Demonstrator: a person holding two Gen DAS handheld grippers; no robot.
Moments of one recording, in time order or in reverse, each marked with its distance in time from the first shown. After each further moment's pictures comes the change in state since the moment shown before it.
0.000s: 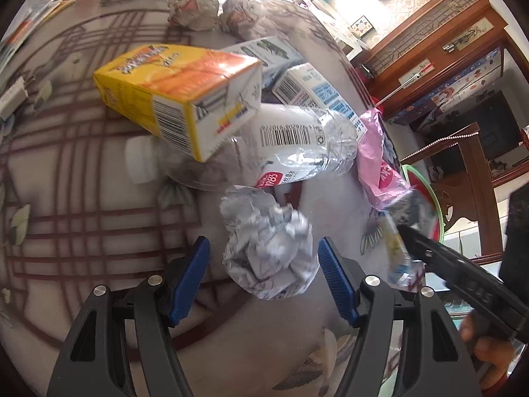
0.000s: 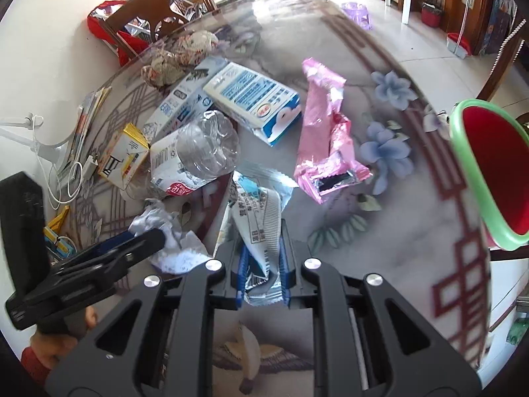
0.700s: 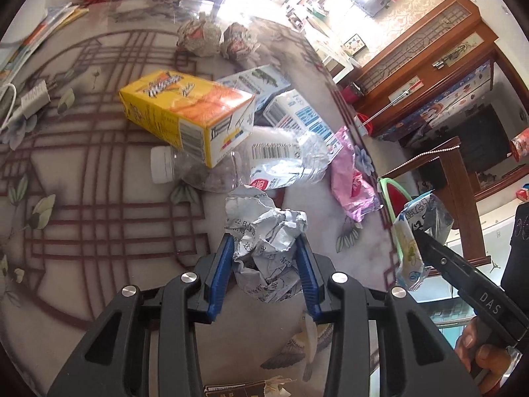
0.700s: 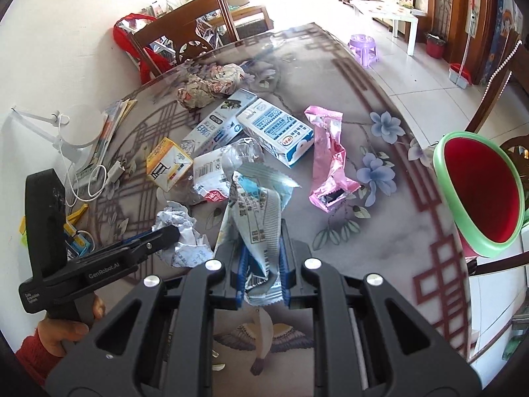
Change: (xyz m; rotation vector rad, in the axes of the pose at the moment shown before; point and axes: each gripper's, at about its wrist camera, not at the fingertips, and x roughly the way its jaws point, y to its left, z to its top) left arm -0.052 0.001 -0.014 -0.009 -0.096 -0.044; right arm -0.057 0.023 -0.009 -0.072 -0.116 0.011
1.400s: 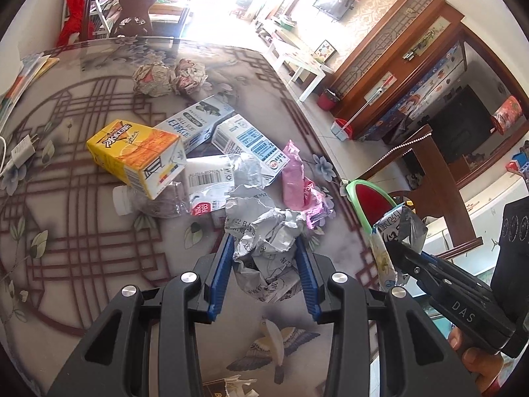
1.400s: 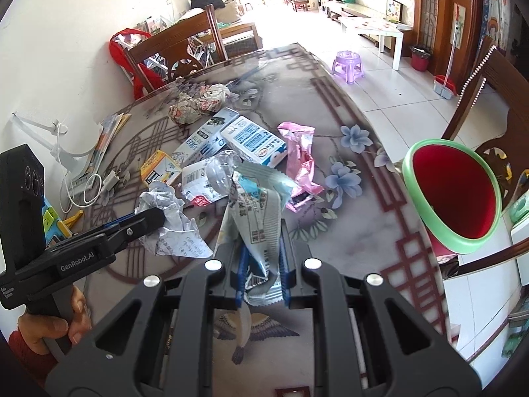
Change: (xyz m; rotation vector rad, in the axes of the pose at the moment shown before) left arm -0.025 -0.056 -0.001 0.128 -0.075 -0.032; right arm -0.039 -0.018 -0.014 0.011 -0.080 -0.055
